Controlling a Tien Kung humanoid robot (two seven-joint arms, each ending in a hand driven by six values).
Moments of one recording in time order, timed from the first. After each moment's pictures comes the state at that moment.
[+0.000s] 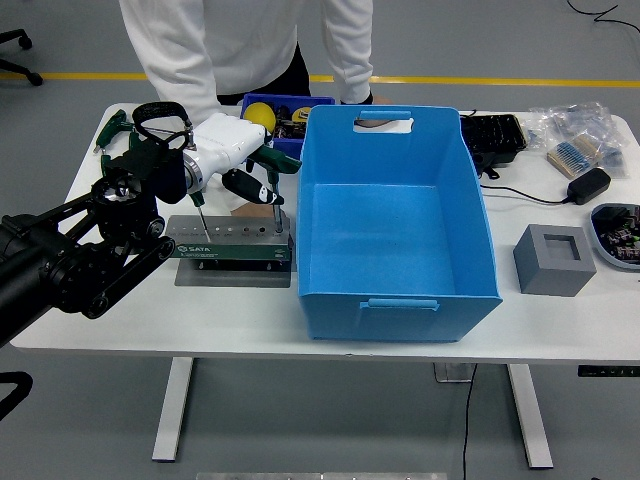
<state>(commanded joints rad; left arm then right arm) -0.83 0.25 -0.69 -1.03 2.12 -0.06 0.14 0.20 -0.21 0.09 0.21 0.07 -0.18 -0.10</state>
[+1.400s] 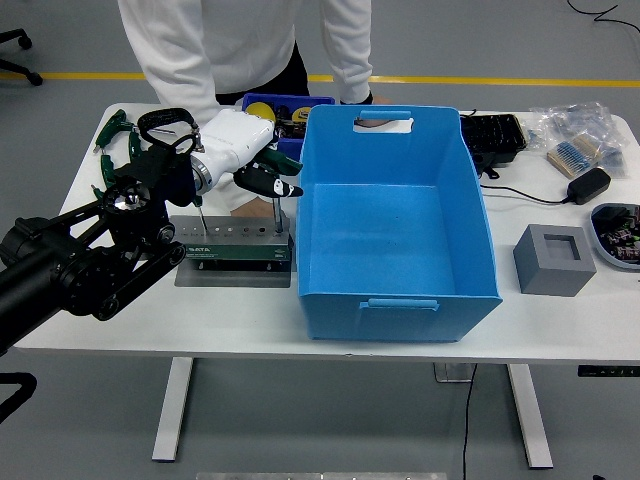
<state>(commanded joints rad) -0.85 0.24 -0.63 -1.00 2.08 0.06 0.16 0.21 -0.22 0.09 0.21 0.07 -0.18 -0.10</state>
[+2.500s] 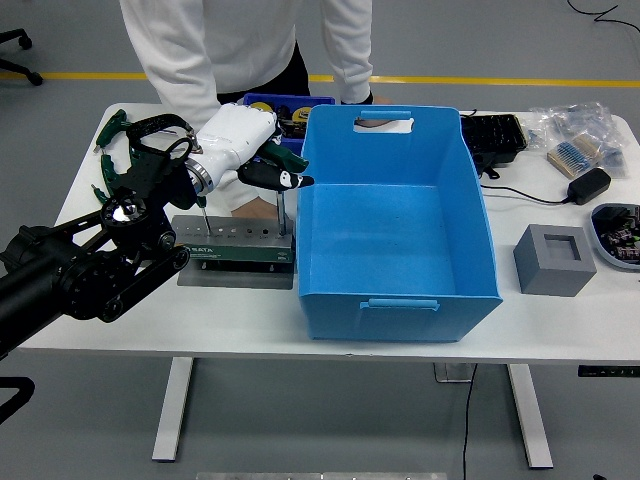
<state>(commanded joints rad) -0.85 0.24 -0.59 -0.99 1.99 0.22 0.10 0.21 -0.22 0.09 0.21 0.07 -0.18 -0.10</state>
